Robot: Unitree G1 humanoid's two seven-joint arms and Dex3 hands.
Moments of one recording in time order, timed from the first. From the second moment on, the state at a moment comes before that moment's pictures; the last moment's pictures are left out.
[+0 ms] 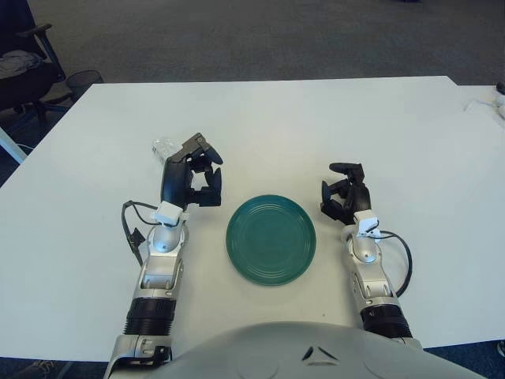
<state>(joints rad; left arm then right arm) 0.04 0.09 0.01 -0.02 0.09 -0.51 0.04 0.04 0.07 0.03 0.22 -0.13 -0.24 -0.20</state>
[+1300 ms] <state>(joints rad) -0.65 0.72 0.04 0.76 0.72 -0.79 0.46 -0.01 0.08 0.02 0.26 -0.13 -0.20 -0.19</state>
